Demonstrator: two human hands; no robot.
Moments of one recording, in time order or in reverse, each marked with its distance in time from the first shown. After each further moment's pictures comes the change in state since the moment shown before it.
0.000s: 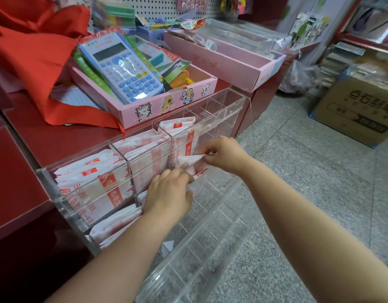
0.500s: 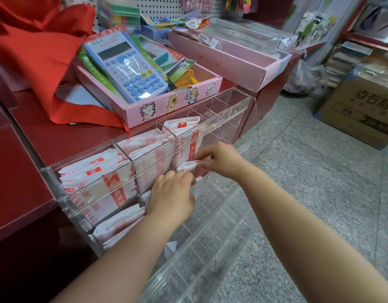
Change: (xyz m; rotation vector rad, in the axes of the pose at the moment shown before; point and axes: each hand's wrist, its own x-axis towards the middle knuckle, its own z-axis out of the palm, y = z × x) left_hand -0.001 -0.003 0.005 0.038 0.042 0.018; right_hand 0.003 -0.003 0.015 0.040 -0.050 -0.008
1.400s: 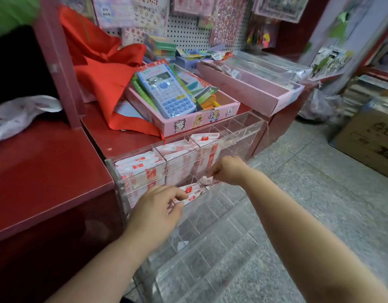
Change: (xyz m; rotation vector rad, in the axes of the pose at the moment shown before) left_hand -0.080 -0.027 -0.057 -0.501 0.257 -0.041; right_hand -0.004 -0.034 -0.013 -0.371 -0.234 -0.021
